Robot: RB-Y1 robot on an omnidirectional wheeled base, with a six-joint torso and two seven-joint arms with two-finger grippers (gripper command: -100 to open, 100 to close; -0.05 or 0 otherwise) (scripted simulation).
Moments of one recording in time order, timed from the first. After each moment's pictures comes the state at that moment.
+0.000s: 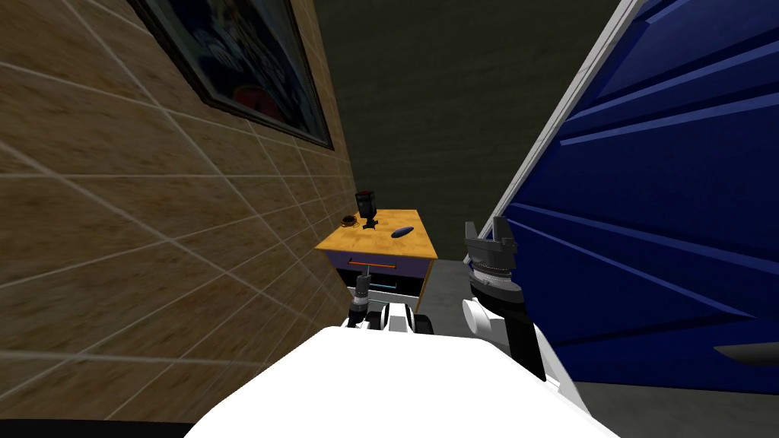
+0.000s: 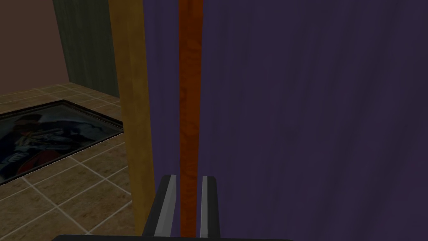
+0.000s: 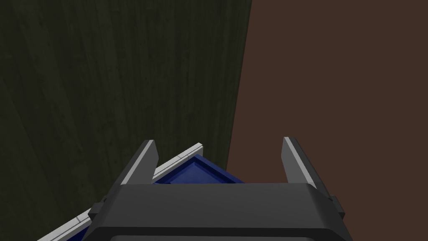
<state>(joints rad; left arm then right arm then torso) 0.13 -0.03 -0.06 -0.93 -0.08 -1.34 0.02 0.45 0.00 -0.03 -2.36 0.11 -0.56 -0.06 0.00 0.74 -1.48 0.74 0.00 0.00</state>
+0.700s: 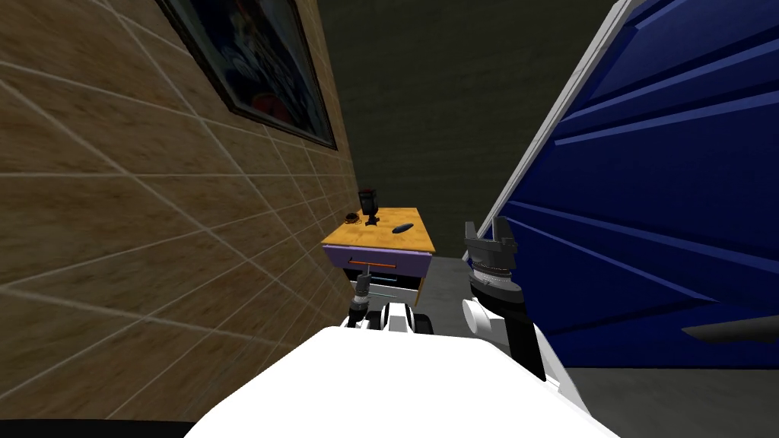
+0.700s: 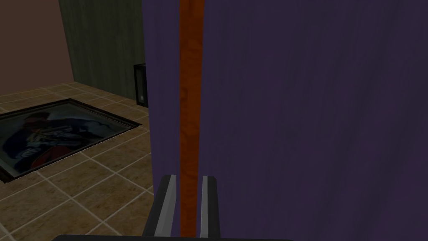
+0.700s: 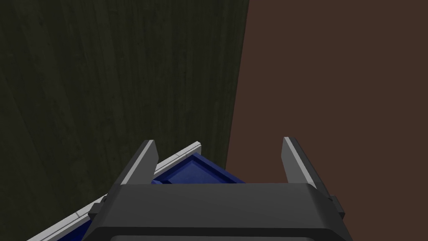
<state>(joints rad) 0.12 -0.03 -0.06 -0.93 -0.08 -1.34 0.02 0.45 0.00 -0.03 -2.36 0.11 -0.56 -0.06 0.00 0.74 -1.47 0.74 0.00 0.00</state>
